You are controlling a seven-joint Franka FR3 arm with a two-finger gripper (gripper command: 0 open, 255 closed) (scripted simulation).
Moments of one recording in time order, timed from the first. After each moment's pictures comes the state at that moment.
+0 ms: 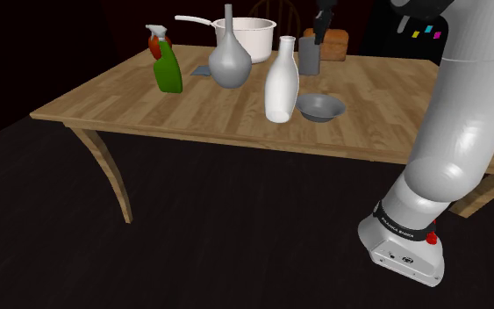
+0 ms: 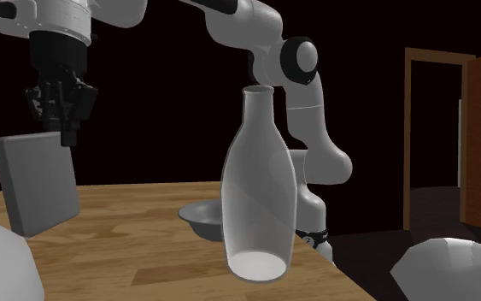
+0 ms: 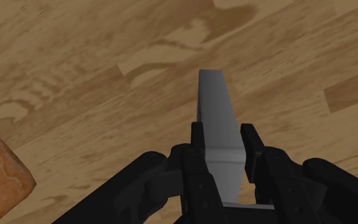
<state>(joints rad) -0.22 0.26 -0.57 -1.41 0.11 1.63 -0.78</state>
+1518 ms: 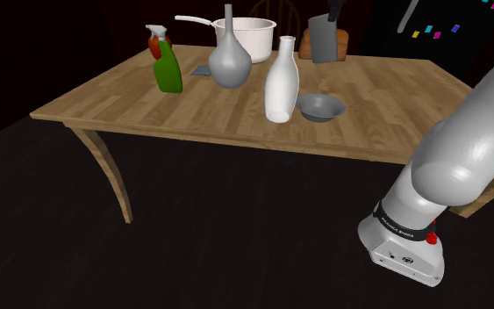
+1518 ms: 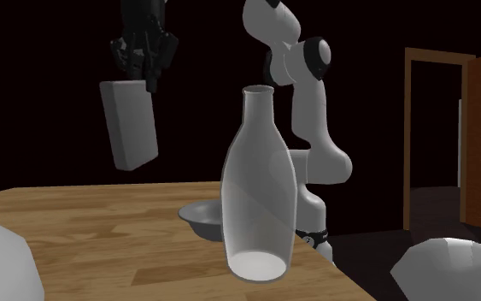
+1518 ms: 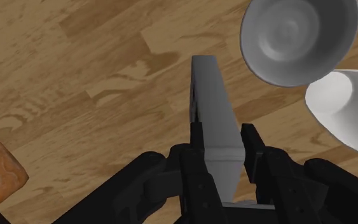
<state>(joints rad) -0.07 -0.14 -0.49 -1.59 -0.09 1.46 -0.57</state>
